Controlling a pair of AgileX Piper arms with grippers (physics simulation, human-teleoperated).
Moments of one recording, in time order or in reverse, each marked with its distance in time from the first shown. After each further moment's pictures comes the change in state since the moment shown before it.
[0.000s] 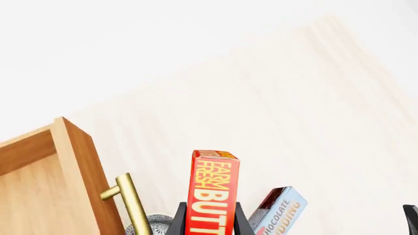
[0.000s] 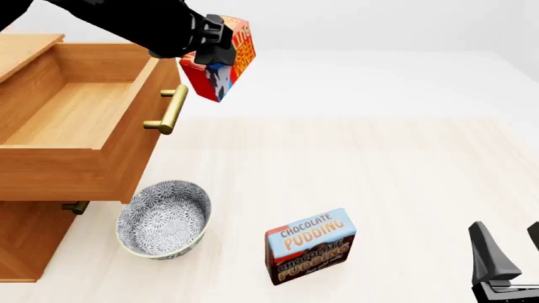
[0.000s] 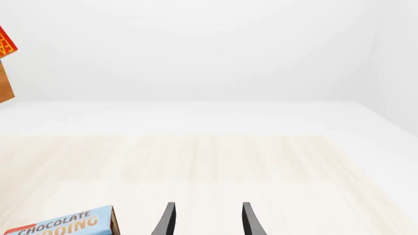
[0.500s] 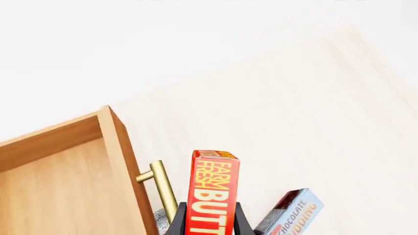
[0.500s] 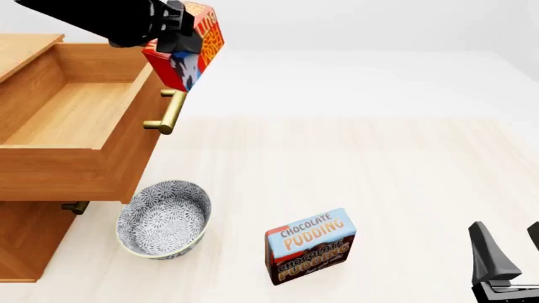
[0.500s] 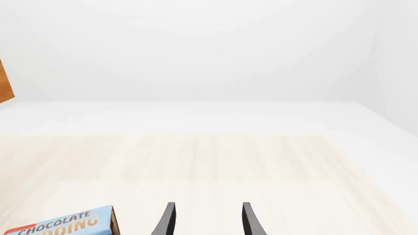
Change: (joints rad) left arm 0.088 -0.074 0.022 0.026 0.029; right arm 0.000 0.000 0.000 0.000 0.000
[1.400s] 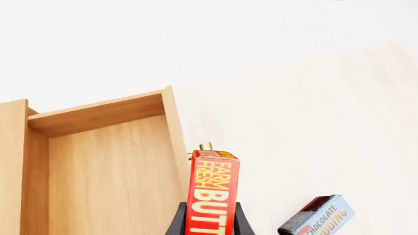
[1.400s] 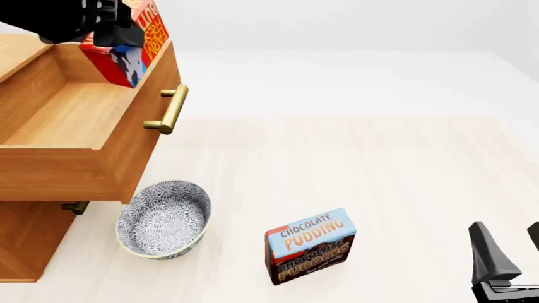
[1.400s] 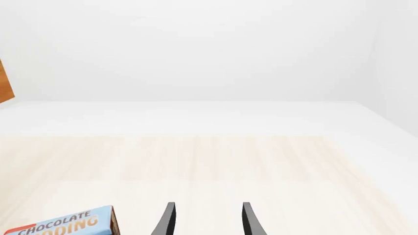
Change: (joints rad) left arm 0.166 -0.103 0.054 0.043 0.027; right arm 0.000 0.000 0.000 0.000 0.000
